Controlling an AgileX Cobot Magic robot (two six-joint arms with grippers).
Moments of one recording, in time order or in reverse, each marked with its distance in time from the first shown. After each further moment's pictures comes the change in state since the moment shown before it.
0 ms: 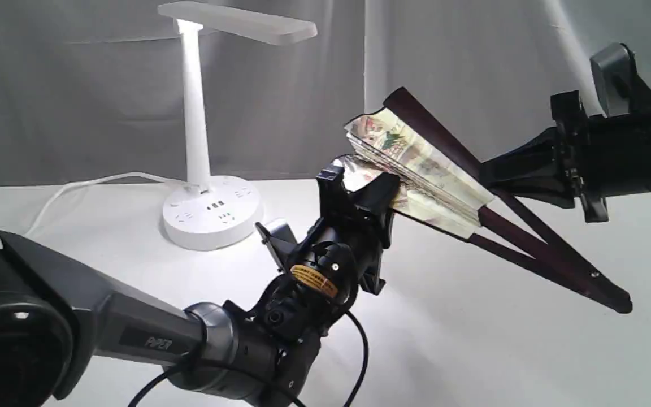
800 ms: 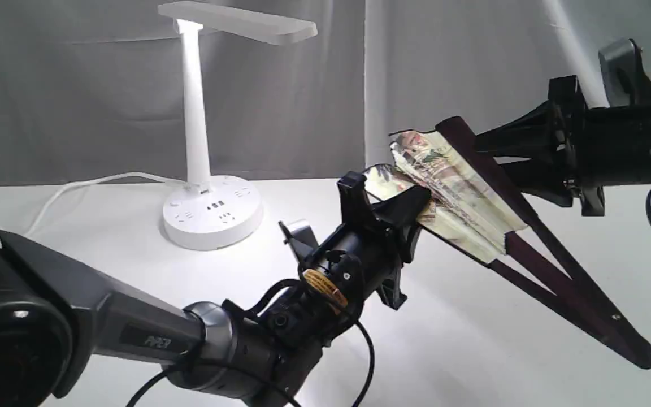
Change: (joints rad) left arm 0.007 0.000 0.000 0.188 0.002 -0.103; right arm 0.000 0.037 0.000 0.099 -0.074 0.040
